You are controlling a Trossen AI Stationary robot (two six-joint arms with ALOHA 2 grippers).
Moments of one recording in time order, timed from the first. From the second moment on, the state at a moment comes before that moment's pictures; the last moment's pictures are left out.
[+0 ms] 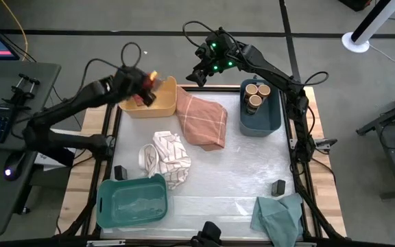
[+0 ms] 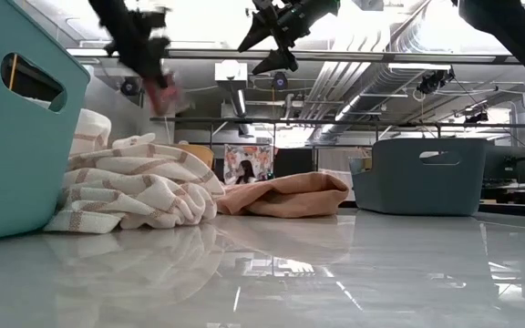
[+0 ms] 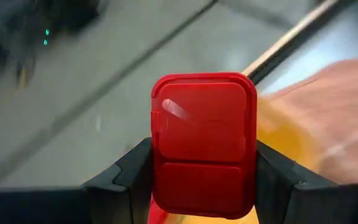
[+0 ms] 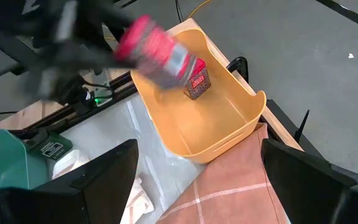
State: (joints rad) left arm 0.58 1.11 1.11 -0.72 -0.46 0.02; right arm -0.52 2.07 2.34 -0.92 -0.29 0.13
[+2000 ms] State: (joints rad) left arm 0.66 1.11 1.10 -0.90 0.07 -0.36; right arm -0.52 2.07 2.34 -0.93 -0.29 0.08
